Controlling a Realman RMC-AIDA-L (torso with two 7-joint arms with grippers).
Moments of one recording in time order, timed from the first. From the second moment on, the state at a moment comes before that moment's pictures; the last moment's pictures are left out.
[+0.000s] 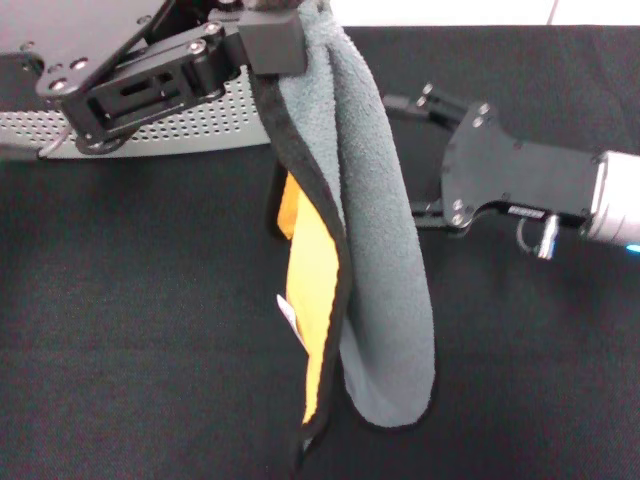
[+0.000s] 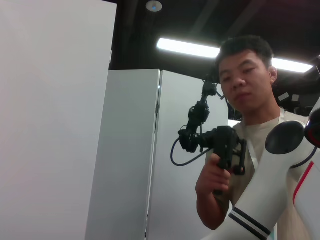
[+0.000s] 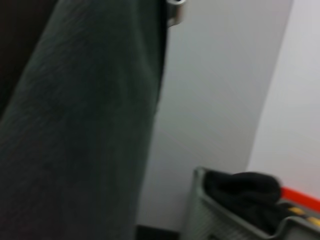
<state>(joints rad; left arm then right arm) -0.55 -1.92 1.13 0.87 1.09 2.04 -1.64 0.63 2.03 -1.42 -0.44 -1.10 -1.42 0.64</state>
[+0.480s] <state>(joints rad) -0.55 -1.92 1.13 0.87 1.06 2.03 -1.64 0.62 2.03 -1.61 -0.45 -1.07 -1.23 0.61</state>
